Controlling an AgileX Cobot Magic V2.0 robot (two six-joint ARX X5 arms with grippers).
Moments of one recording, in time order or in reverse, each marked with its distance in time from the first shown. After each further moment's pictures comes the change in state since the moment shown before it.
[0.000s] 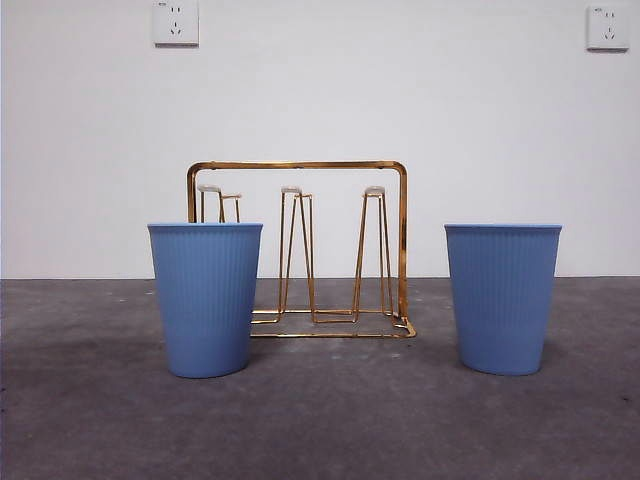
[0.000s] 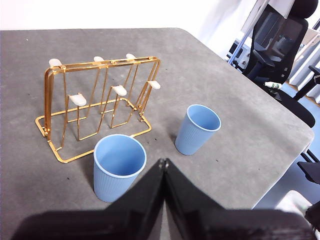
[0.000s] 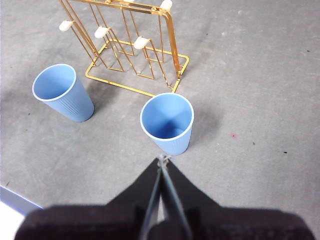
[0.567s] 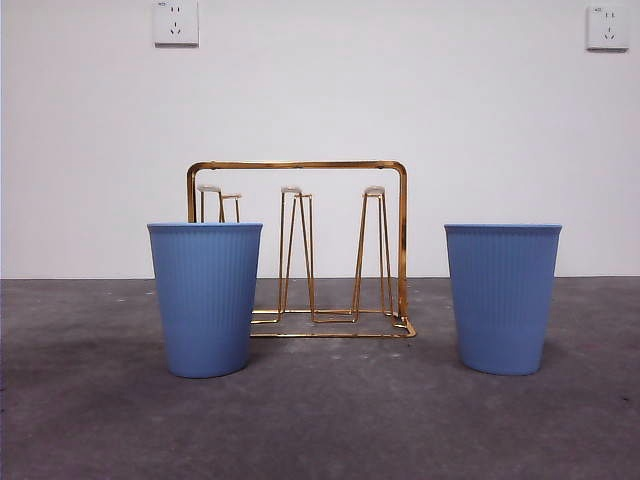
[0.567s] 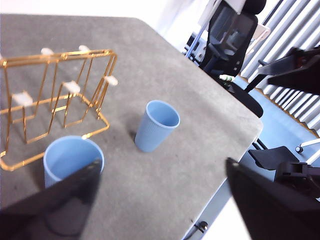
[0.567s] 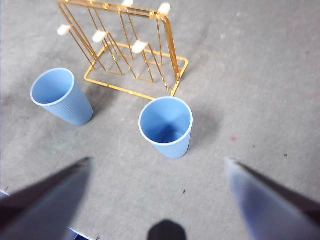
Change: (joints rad) left arm -0.032 0.073 0.027 0.031 0.153 -0.028; right arm 0.000 0.039 0.003 0.021 -0.001 0.009
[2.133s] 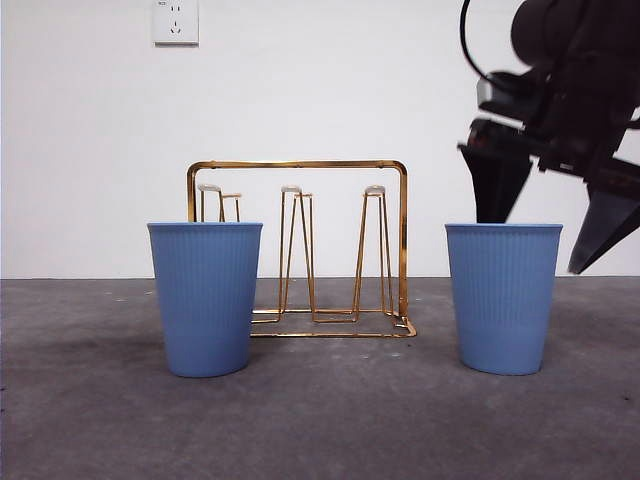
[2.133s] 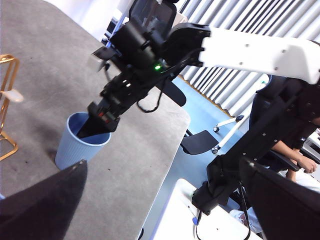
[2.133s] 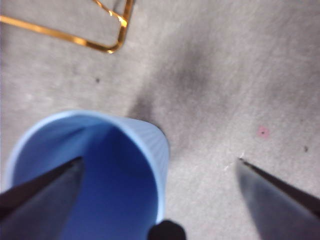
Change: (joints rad) left arm -0.229 0.245 0.013 0.334 0.124 -0.176; right arm 0.154 0.810 0.001 0.294 0.177 0.120
